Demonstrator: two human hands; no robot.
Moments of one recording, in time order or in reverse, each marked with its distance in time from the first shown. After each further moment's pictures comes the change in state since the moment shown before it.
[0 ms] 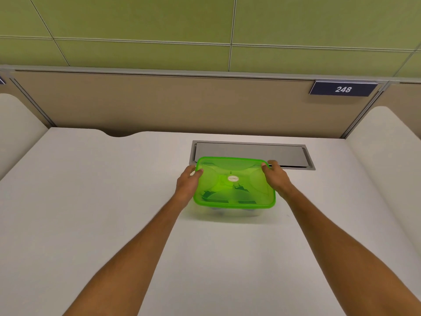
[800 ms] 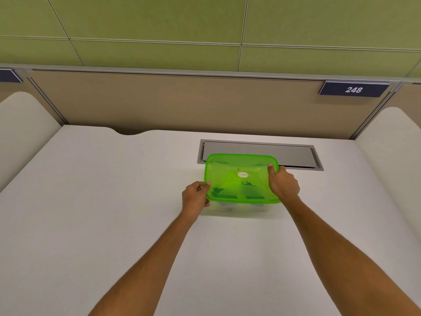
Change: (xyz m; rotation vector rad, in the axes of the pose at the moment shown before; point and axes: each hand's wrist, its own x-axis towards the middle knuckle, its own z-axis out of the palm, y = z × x) left_hand -0.042 -0.027 -0.004 0.000 0.088 -0.017; right_hand -0.012 0.005 0.023 -0.303 0.243 0.081
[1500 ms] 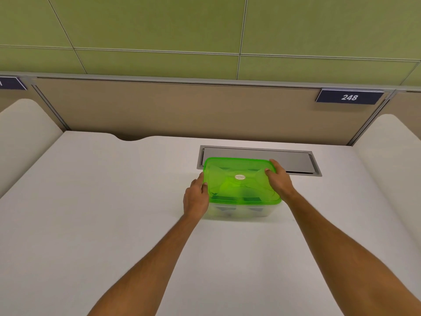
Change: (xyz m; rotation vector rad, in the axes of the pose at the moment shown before) left_hand 0.002 0.012 0.006 0.402 0.095 0.281; right_hand 0.016 -0.008 -0.011 0.459 -0.188 -0.114
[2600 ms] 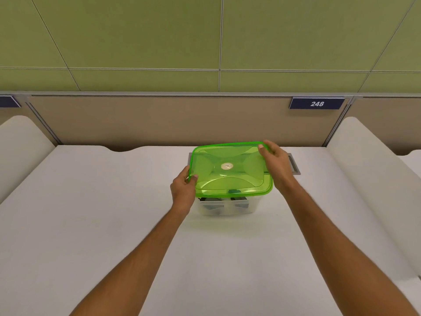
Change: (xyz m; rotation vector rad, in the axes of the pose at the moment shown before) left_hand -0.019 0.044 -0.031 -0.548 0.054 -0.040; right_hand -0.069 -0.072 -0.063 0.486 0.132 -0.157
